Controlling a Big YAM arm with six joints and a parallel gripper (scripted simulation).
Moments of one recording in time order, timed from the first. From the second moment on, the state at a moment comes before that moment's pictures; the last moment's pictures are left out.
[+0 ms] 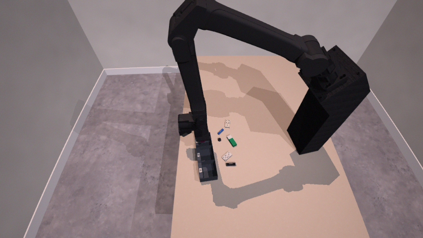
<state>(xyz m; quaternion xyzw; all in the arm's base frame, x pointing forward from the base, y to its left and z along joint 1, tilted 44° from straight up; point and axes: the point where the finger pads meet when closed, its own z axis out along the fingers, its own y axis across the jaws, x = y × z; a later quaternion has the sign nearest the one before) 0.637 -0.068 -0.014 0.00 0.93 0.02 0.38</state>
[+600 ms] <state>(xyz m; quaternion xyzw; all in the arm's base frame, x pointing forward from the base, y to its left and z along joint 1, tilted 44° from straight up) 0.638 -0.068 -0.013 0.00 0.93 0.02 0.38</state>
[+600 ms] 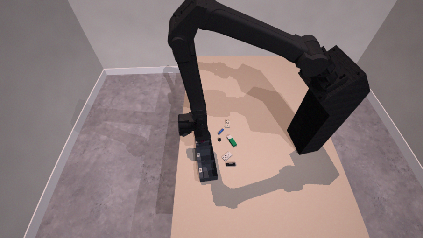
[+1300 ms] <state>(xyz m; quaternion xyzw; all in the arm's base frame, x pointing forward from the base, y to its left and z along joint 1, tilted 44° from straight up) 0.638 -0.068 -0.013 0.00 0.93 0.02 0.38</state>
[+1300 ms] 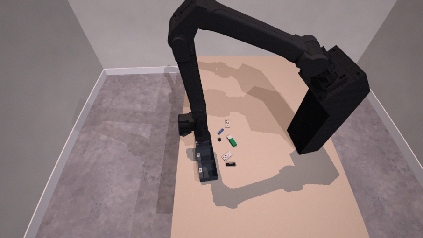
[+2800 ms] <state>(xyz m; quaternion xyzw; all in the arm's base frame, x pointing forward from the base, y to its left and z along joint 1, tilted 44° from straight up) 0.598 -0.067 0.031 0.01 0.92 0.01 0.38</state>
